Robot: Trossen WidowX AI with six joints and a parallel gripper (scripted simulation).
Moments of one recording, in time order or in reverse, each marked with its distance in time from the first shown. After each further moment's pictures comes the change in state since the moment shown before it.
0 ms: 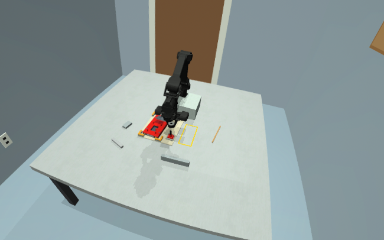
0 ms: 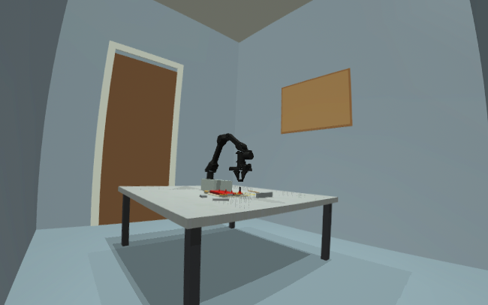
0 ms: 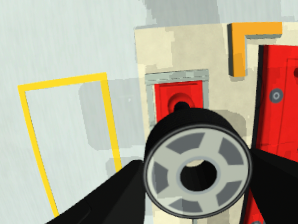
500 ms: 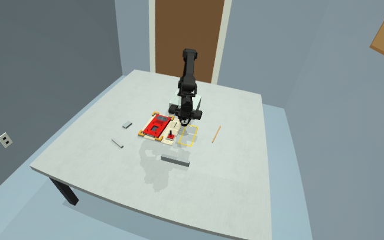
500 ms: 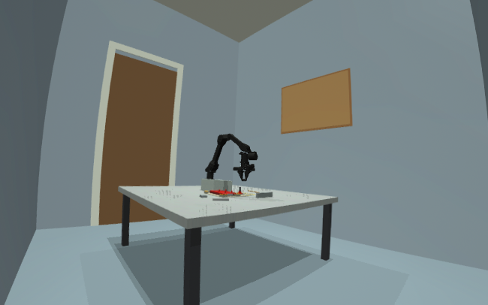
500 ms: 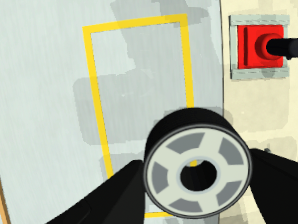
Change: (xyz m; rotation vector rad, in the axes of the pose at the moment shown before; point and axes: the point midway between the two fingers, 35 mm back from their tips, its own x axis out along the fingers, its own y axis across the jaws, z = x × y) arm -0.003 0.070 -0.038 -0.008 0.009 0.008
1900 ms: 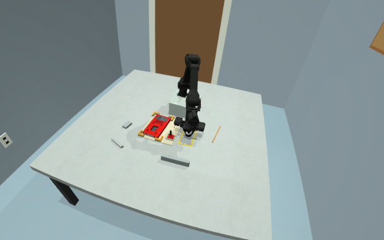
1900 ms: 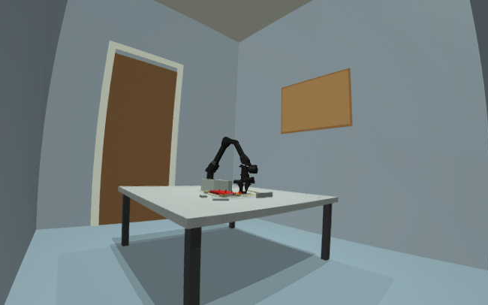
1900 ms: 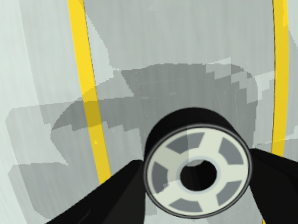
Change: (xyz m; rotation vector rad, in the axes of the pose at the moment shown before) arm 0.102 0.028 -0.026 -0.002 0.011 0.001
